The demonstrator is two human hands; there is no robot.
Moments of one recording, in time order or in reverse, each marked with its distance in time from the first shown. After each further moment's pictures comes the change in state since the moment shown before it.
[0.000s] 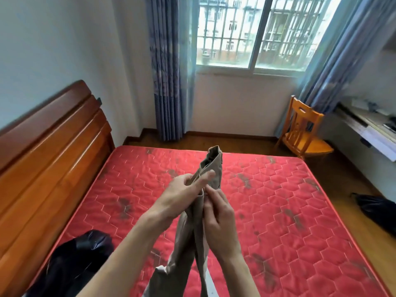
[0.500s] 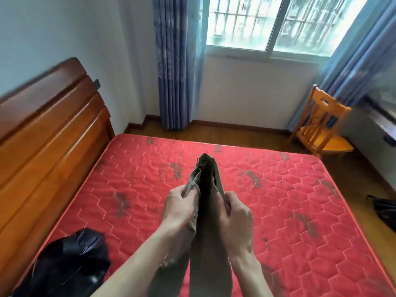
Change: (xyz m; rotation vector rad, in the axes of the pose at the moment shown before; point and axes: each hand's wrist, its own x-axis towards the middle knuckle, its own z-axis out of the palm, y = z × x) left_hand 0.137 -0.134 0.000 0.165 0.402 -0.082; right_hand 0.077 0.130 0.016 -0.365 0.034 0.204
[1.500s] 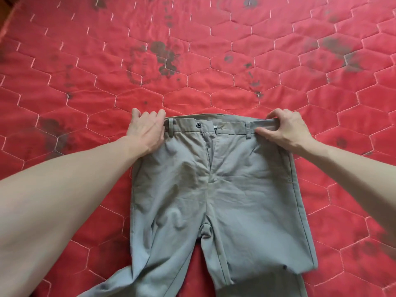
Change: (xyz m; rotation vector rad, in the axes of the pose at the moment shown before) left_hand 0.401 -0.490 0.156 1.346 -0.254 0.493; right_hand 0.219 0.553 0.303 -0.593 -0.404 0.113
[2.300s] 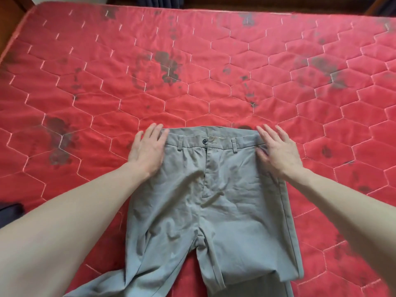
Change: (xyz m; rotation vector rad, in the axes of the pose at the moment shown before) left_hand -0.056 0.016 0.020 -0.085 -0.016 -0.039; right_hand -0.048 0.002 0.014 -0.268 0.007 -0.124
